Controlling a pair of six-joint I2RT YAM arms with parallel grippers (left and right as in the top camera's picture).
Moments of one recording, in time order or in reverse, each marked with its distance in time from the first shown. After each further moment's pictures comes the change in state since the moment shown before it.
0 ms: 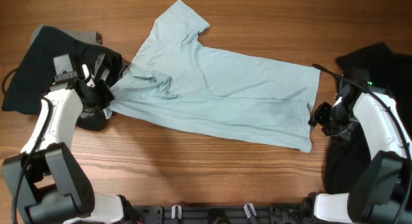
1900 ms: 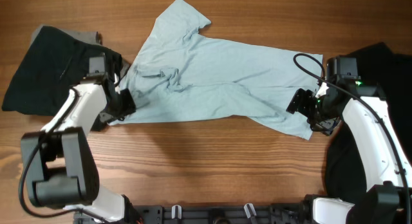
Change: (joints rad) left arm -0.177 0.097 -0.031 -0.050 -0.087 0.002; right arm 0.181 -0.129 0.058 -0.028 -0.185 0.097
